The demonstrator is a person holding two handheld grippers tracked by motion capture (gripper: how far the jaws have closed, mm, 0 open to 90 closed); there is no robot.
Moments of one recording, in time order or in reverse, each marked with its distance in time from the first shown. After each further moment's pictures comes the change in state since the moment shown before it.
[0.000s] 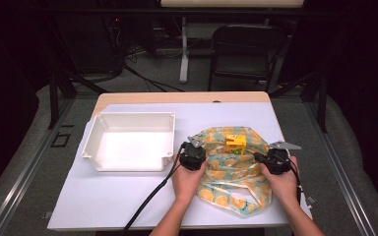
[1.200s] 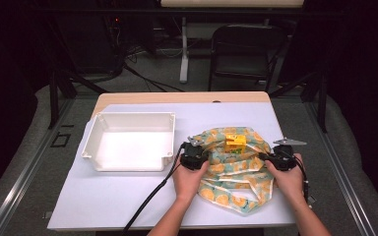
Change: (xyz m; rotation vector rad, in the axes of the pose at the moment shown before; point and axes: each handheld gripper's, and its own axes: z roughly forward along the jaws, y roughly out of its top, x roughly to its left) left arm -0.002 0.001 -0.002 -0.020 -0.067 -0.049; right arm -0.033 0.001 0.013 0.085 -0.007 0.038
